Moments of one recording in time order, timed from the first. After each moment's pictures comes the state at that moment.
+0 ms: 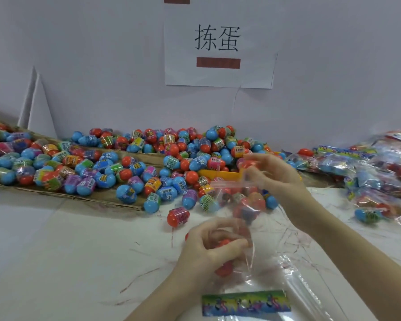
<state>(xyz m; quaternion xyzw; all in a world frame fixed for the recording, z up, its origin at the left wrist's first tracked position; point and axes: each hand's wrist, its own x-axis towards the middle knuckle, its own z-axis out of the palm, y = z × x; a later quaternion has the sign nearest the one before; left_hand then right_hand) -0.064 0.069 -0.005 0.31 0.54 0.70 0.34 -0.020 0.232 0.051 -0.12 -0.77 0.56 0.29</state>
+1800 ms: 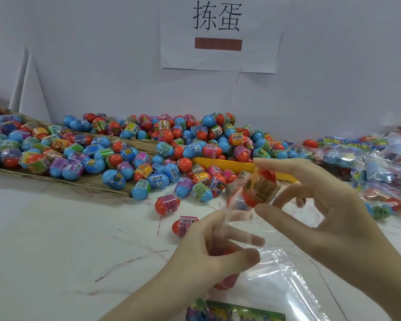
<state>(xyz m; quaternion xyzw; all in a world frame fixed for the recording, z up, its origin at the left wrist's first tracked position) -0.052 0.073 -0.005 0.38 0.58 0.63 0.35 0.052 0.195 0.060 0.01 -0.89 0.31 0.33</state>
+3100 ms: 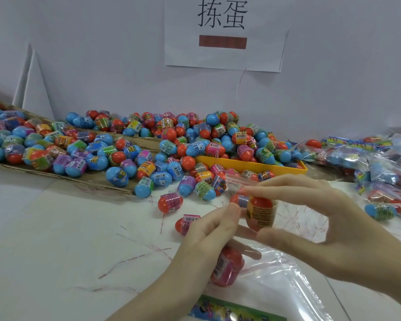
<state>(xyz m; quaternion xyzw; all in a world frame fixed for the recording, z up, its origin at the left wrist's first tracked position) -0.052 0.079 -0.004 0.37 0.56 0.67 0.32 0.037 0.203 0.046 0.01 -0.97 0.20 0.13</state>
